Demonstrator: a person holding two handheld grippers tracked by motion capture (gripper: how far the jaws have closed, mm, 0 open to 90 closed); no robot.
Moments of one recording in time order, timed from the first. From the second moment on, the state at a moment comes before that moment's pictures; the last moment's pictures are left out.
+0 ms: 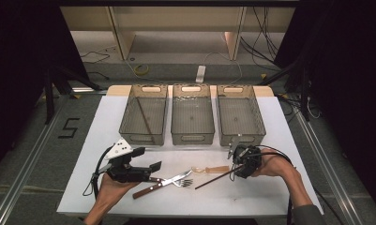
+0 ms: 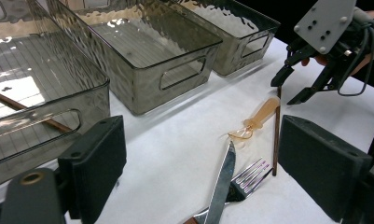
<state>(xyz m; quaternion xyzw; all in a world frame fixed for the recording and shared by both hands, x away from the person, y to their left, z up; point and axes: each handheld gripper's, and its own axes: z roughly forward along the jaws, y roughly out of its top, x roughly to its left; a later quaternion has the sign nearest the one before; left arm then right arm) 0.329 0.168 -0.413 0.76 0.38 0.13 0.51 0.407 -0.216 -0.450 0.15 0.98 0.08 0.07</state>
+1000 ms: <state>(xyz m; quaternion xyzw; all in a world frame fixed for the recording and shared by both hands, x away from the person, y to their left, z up) 0.328 0.164 -0.413 0.77 0.37 0.13 0.51 0.399 -0.205 -0.453 0.08 0.99 0.04 0.05</state>
